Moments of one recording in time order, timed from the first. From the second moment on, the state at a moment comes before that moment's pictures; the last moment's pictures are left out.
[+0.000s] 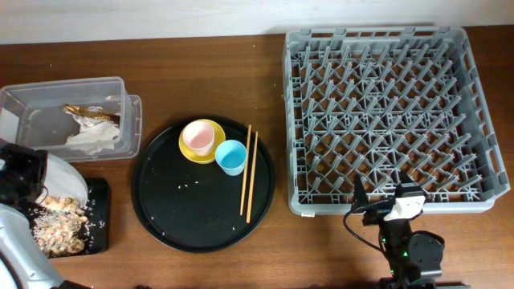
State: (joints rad) left arm 0.82 1.40 1.15 -0.62 0.53 -0.59; right arm 0.03 0.01 0.01 -0.07 -0.04 0.03
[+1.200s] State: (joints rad) left arm 1.04 1.42 1.16 -0.80 1.17 -0.49; right arm 0.03 0.01 0.01 -0.07 -0.04 0.03
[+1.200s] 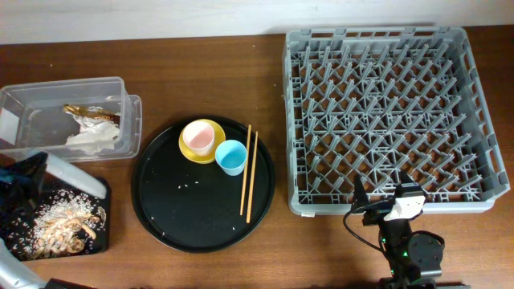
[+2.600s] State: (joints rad) left arm 0.10 1.35 1.48 -1.39 -0.10 -0.56; right arm 0.03 0.01 0.01 -0.07 -0.04 0.03
